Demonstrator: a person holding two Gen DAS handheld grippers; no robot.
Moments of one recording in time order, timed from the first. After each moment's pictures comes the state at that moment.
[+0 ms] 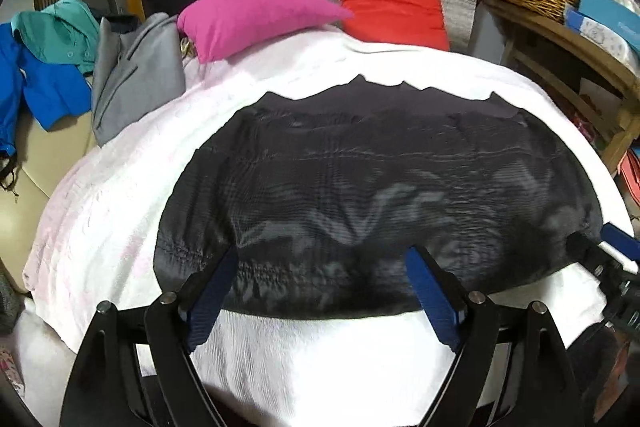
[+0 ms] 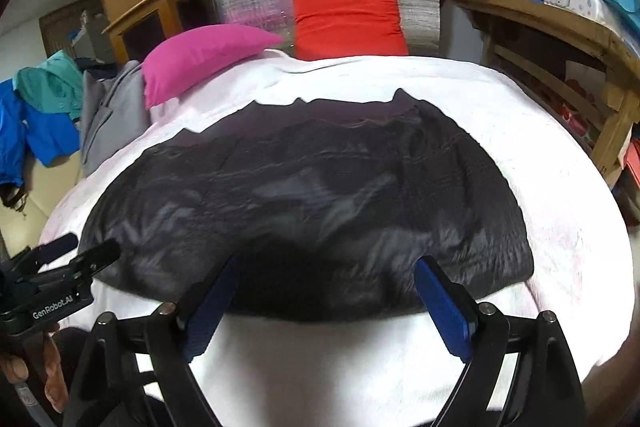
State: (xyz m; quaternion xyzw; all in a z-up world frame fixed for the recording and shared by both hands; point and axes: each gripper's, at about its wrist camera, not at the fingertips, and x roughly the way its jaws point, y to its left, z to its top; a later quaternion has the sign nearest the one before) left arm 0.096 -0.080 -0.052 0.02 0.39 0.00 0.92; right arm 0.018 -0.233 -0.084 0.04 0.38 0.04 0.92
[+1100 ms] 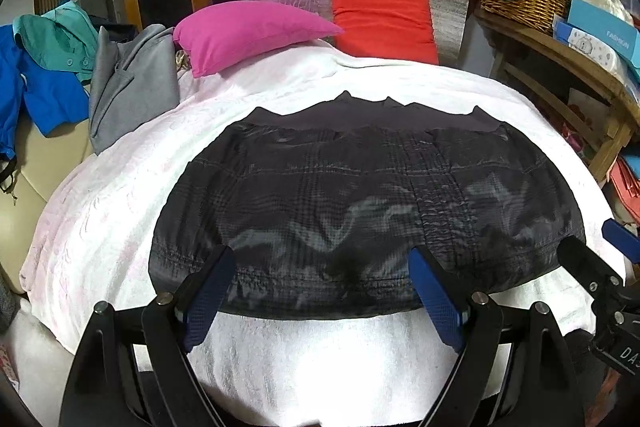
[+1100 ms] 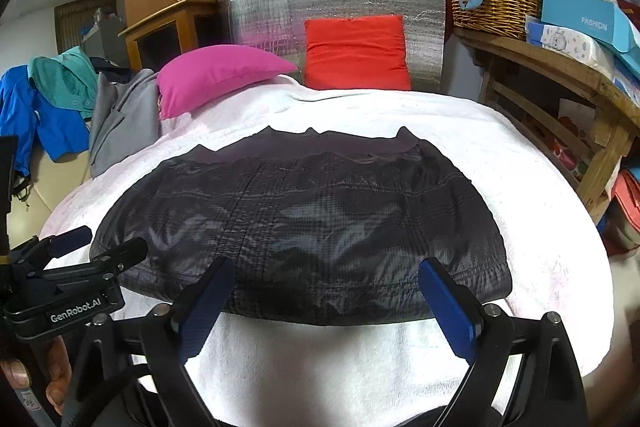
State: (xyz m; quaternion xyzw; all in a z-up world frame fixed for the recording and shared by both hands) left arm 0.087 -0.092 -0.039 0.01 0.37 -0.02 0.93; right arm 0.002 -0.221 -0.056 0.01 0.34 0.03 0.94
